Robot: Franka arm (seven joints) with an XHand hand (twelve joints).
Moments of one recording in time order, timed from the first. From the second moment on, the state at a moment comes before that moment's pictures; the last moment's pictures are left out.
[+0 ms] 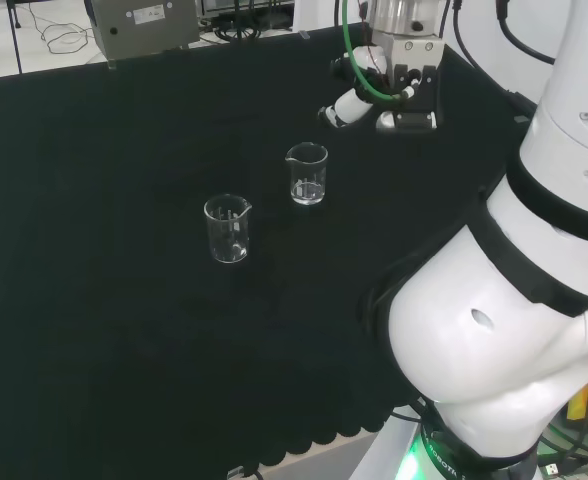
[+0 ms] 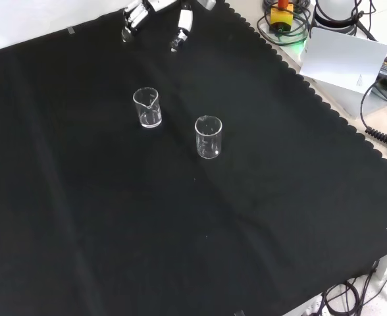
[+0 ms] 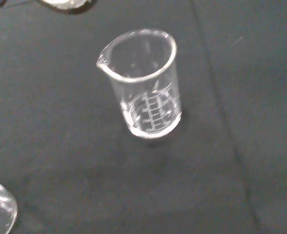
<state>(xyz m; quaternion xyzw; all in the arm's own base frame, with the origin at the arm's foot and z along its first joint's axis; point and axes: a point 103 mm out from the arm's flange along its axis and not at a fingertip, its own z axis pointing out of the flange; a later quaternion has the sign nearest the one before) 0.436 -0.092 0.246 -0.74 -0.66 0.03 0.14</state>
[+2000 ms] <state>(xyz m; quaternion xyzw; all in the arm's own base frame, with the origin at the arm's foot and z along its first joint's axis) 0.516 -0.102 0.089 -0.56 -0.76 -0.16 0.30</state>
